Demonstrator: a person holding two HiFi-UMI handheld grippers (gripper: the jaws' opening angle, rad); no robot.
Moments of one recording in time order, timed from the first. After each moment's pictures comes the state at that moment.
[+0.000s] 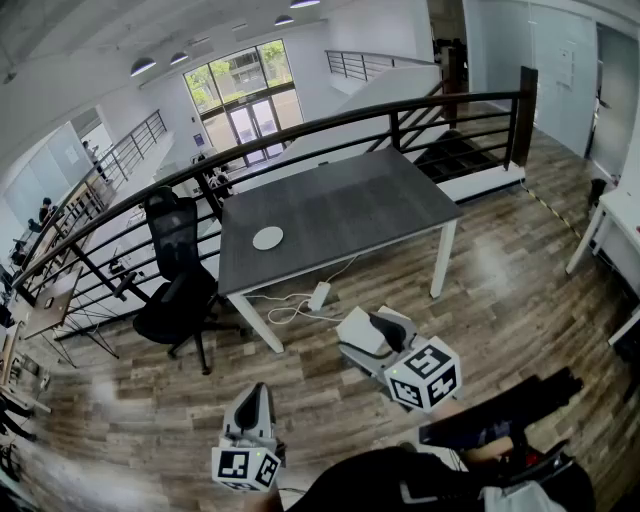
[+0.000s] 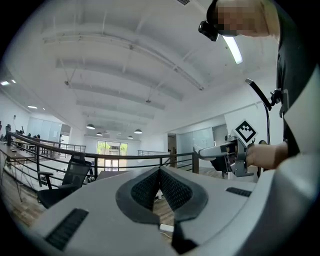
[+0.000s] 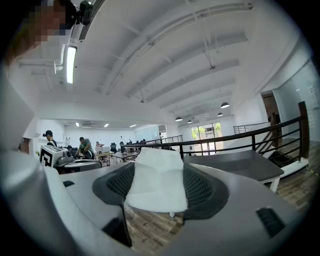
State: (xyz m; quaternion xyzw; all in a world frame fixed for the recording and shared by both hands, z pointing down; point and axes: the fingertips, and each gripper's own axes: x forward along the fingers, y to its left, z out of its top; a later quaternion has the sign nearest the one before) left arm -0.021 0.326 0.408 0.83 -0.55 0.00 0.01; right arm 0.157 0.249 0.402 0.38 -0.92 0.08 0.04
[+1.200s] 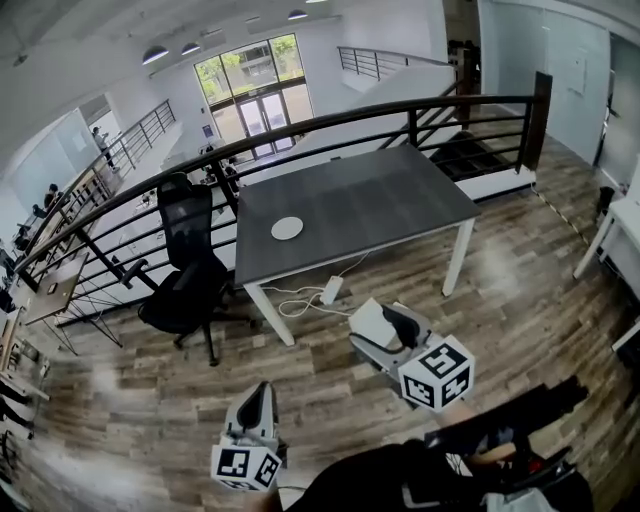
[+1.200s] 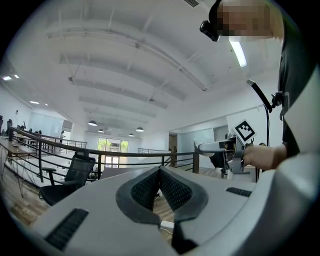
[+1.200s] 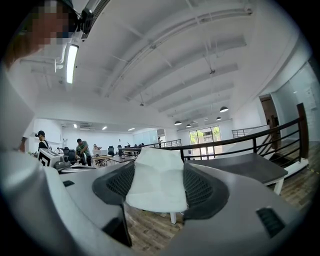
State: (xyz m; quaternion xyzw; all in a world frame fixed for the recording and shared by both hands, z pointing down) left arm -0.093 0.335 0.424 0.83 -0.55 -0.01 0.03; right arm 0.094 0.247 0.398 0.38 -0.92 0.07 0.02
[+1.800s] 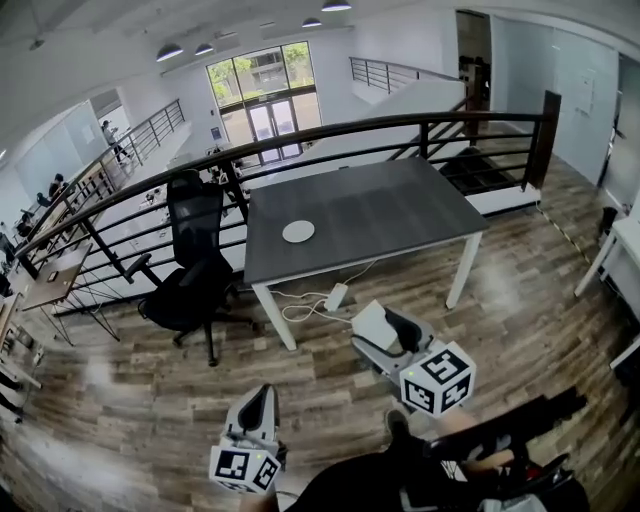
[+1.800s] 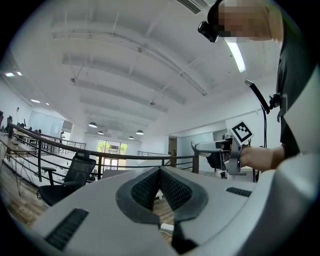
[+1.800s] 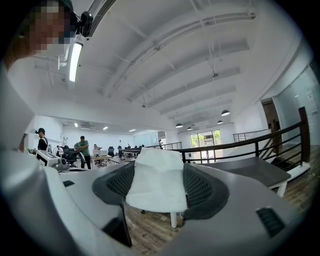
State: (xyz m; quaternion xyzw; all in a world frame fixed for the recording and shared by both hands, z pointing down) left arm -0.122 0.349 0.423 0.83 -0.55 -0.03 0.02; right arm 0.059 0.254 0.386 0.38 -0.92 0.05 0.01
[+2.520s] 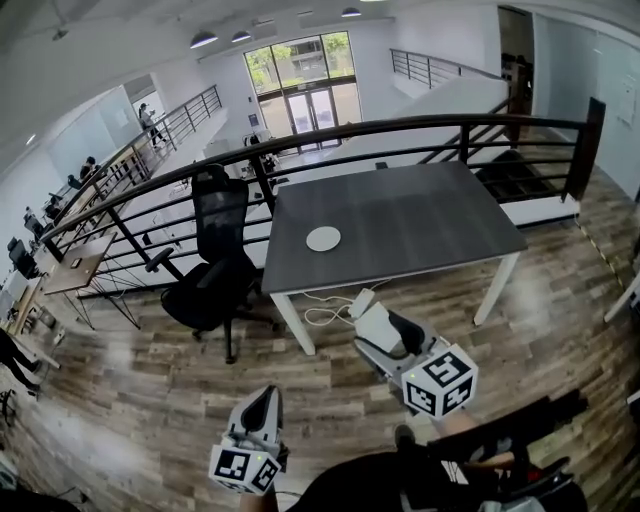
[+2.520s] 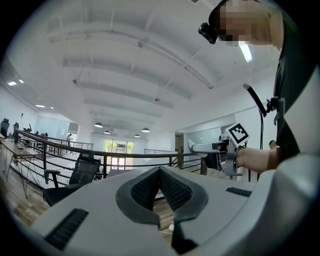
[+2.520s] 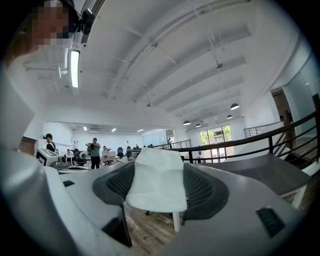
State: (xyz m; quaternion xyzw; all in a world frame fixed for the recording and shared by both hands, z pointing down) left arm -0.103 0.256 0.412 0.81 -0.59 -0.01 0.02; right arm 0.059 0.138 0.389 0.33 -0.94 0.06 0.01
